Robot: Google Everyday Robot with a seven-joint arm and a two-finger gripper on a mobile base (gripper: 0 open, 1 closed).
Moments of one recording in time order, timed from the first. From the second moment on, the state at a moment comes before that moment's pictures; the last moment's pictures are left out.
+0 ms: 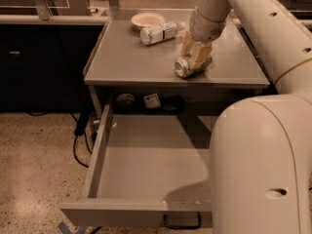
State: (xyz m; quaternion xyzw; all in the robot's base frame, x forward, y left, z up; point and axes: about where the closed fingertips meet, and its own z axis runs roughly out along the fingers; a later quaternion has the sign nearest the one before) arm 0.714 -0.119 0.870 -0.83 0.54 -0.01 0.14
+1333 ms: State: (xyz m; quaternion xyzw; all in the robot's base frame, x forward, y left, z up) arm 0.721 -0.117 0.869 -0.83 0.54 -0.02 0.15
